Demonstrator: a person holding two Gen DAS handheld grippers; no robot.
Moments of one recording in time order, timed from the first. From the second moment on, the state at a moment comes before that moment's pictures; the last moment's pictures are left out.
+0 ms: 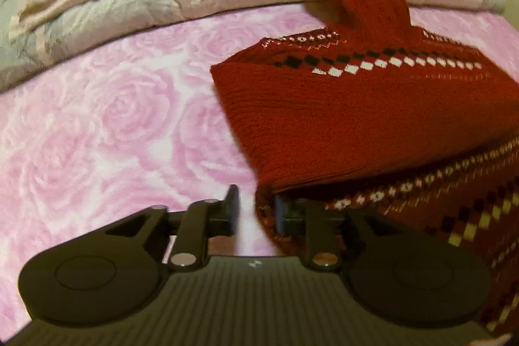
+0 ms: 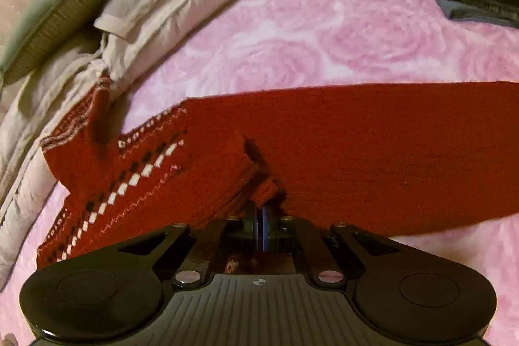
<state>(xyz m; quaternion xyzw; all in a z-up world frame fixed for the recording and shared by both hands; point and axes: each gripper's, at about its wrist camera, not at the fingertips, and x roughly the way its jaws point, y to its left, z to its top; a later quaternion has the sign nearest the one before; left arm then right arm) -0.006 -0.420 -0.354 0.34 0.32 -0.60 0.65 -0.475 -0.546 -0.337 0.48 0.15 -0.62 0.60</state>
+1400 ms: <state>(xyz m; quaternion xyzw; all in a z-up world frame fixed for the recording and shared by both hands) -0.126 -0.412 -0.322 0.27 0.46 -0.59 0.61 -0.768 -0.368 -0.340 0.59 -0.22 -0.70 0.34</state>
